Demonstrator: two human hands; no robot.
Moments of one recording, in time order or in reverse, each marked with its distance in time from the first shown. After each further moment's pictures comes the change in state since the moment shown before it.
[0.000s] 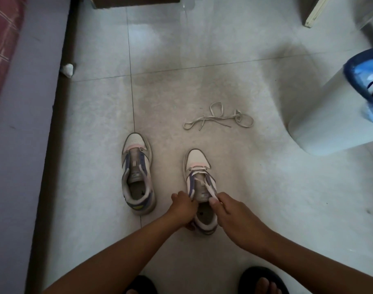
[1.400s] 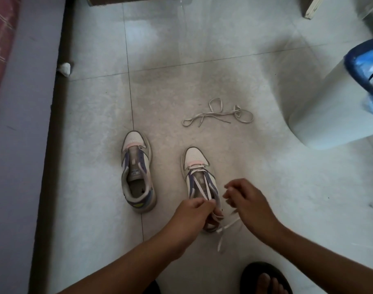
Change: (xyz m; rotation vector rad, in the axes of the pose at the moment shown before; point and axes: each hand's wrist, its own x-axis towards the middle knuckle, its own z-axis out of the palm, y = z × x) left_hand -0.083 0.015 -0.006 -0.521 -0.128 0.266; right_hand 0.006 0.027 -0.008 0.499 0.276 0.096
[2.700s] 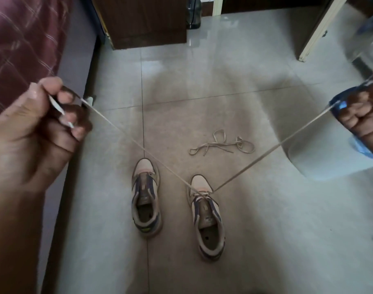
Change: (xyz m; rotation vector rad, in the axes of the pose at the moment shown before) left_hand -0.067 0.175 -0.191 -0.788 -0.379 0.771; right_hand 0.081 -0.138 -0.211 0.979 -0.227 -0.300
